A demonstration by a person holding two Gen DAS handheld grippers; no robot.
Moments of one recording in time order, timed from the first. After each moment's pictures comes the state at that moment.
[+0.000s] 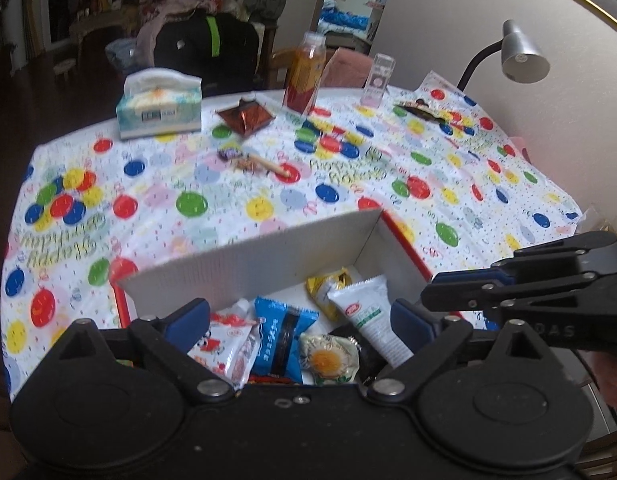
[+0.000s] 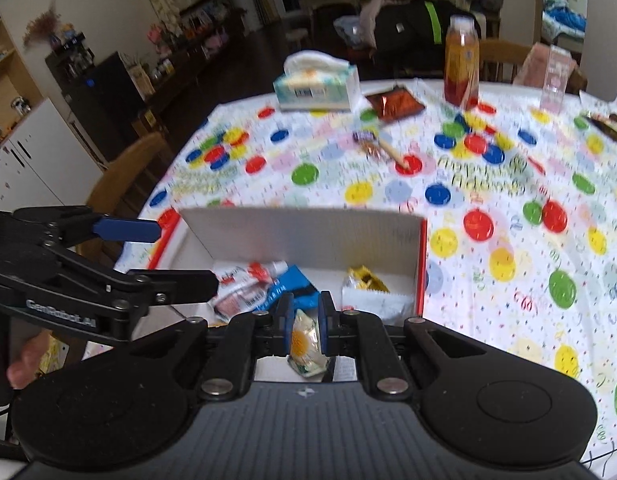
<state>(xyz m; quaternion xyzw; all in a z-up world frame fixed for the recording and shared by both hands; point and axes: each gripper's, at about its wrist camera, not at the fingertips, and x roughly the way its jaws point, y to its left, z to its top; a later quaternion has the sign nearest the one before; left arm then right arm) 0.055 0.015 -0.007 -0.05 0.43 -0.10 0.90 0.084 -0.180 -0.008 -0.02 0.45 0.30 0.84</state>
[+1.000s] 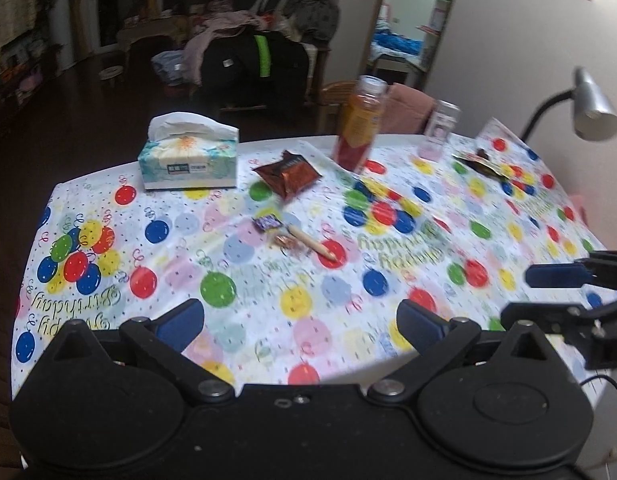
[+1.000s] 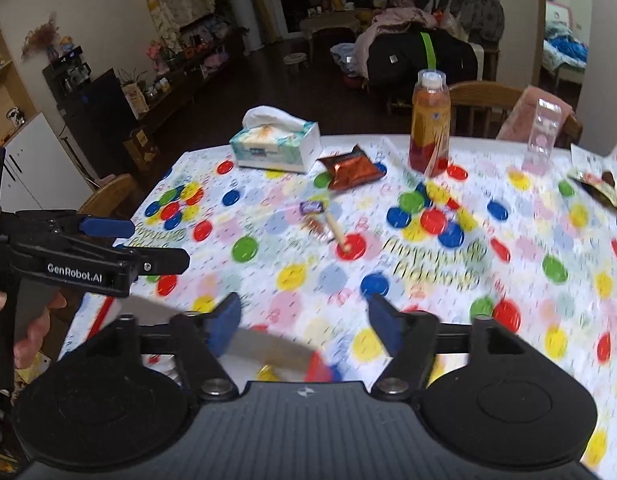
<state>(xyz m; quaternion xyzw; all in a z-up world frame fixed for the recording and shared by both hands) 0.179 0.013 0.001 -0.07 0.42 -0.01 0.91 0.216 -0.220 0.012 -0.04 0.42 0.30 0.85</state>
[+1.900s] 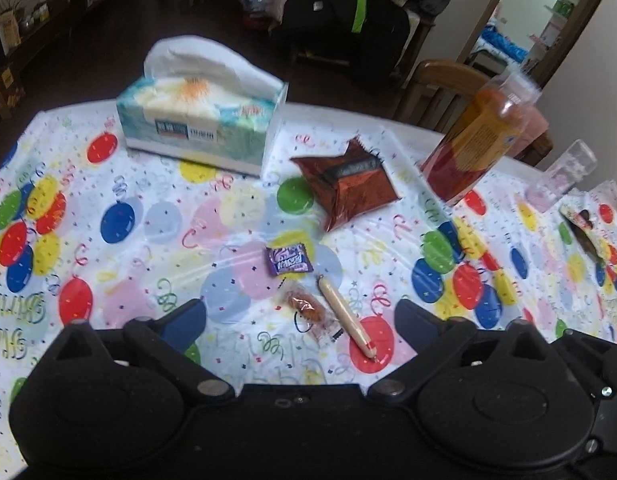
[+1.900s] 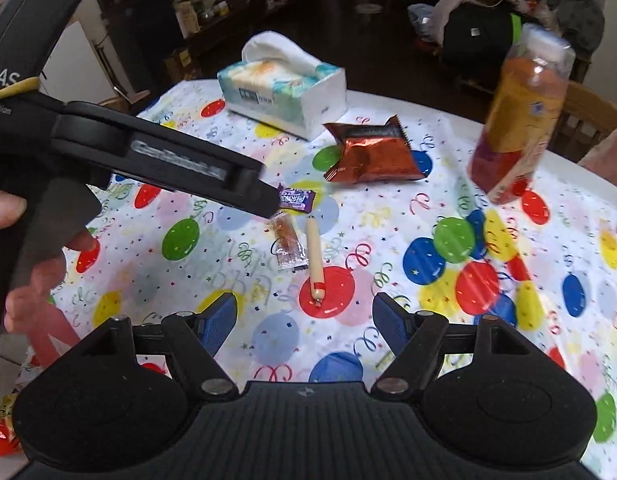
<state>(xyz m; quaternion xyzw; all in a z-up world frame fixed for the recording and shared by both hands) 0.356 0.019 -0.093 -0.17 0.49 0.10 0.85 0.378 -0.151 -0.103 -0.15 0.46 0.40 0.78</state>
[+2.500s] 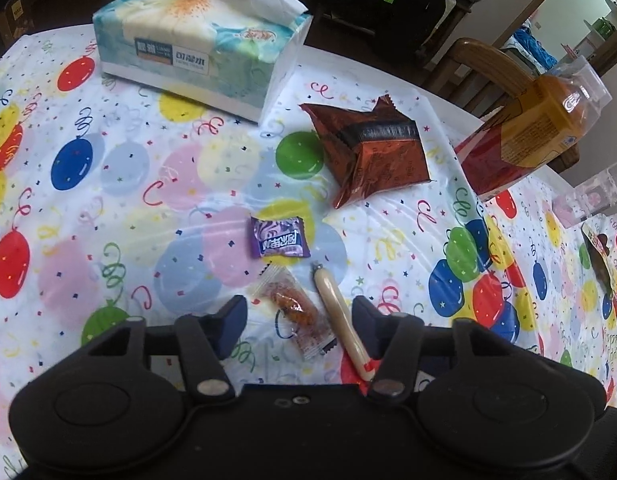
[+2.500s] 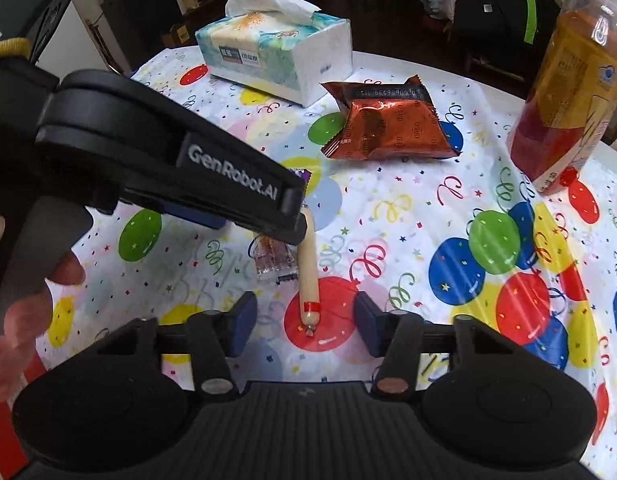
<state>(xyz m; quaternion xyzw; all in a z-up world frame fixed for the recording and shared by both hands) 0.389 0.024 -0.145 -0.25 0.53 0.11 0.80 0.410 -0.116 -0.158 -0.16 0.48 0.40 0.76</state>
